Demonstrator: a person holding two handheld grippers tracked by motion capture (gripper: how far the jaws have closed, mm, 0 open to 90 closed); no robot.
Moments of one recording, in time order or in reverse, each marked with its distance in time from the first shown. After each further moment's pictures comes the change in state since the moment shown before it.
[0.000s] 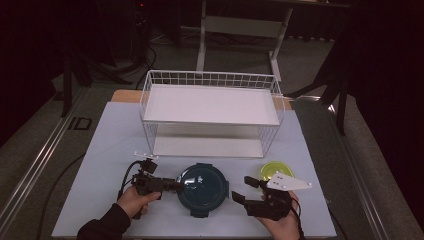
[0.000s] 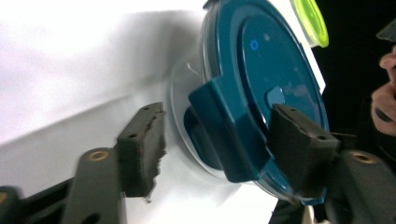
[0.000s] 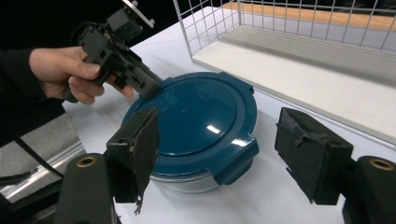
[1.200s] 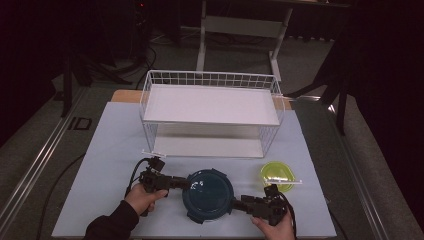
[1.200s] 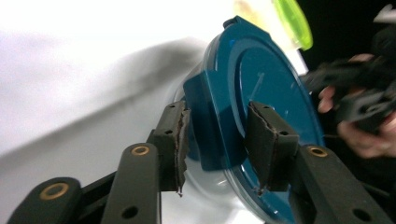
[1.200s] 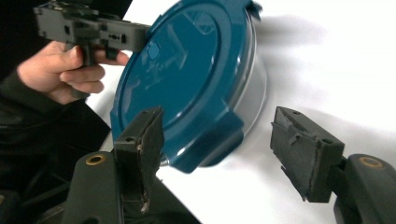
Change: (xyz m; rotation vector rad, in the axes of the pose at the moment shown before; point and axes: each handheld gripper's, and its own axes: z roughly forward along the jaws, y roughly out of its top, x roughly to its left) left arm -0.008 0.014 0.016 -0.005 -0.043 0.042; right arm -0.024 -0.041 0.019 0.221 0.083 0.536
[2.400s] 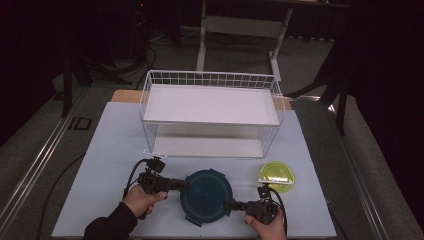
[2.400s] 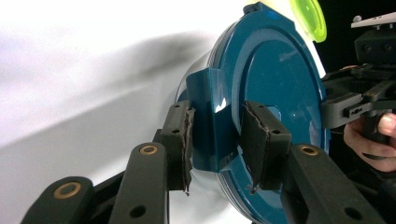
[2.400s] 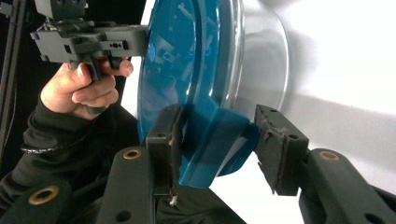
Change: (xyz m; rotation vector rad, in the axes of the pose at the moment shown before) left arm -0.024 -0.005 -0.012 0.034 0.122 -0.010; right arm -0.007 -0.001 0.022 0.067 0.136 0.220
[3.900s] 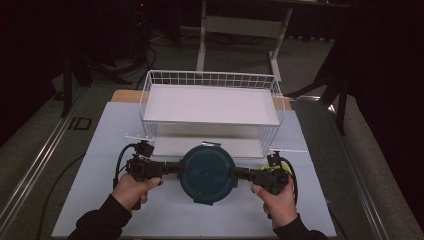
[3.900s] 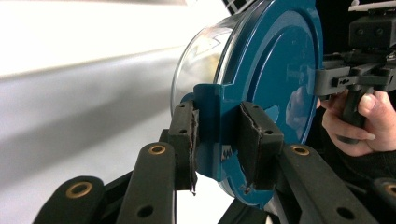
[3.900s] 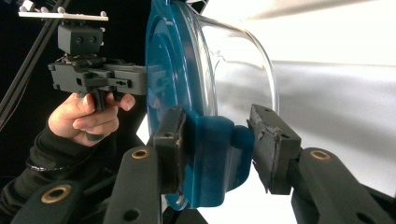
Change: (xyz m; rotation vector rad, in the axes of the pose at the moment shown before) left arm -0.044 0.032 -0.059 -0.165 -0.028 0.028; right arm 0.067 0.069 -0.039 -0.106 0.009 -0.235
